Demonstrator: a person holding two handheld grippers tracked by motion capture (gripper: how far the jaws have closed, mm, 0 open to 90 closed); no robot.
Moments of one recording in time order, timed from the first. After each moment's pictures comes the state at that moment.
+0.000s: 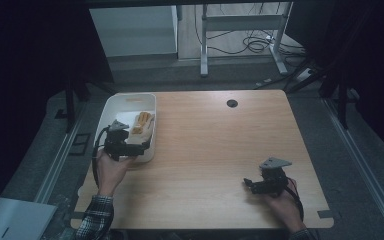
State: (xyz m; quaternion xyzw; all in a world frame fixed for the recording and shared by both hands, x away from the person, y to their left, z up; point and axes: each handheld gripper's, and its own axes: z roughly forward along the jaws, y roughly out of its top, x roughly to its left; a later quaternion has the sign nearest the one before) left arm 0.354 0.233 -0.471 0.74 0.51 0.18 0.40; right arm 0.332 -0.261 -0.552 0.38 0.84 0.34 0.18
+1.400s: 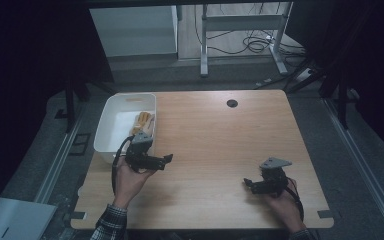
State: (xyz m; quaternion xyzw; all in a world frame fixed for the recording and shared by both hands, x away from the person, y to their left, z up) left arm 0.331 0.168 -0.476 0.79 0.42 0.15 0.42; right arm 0.332 -0.261 -0.552 0.38 0.84 0.34 0.18
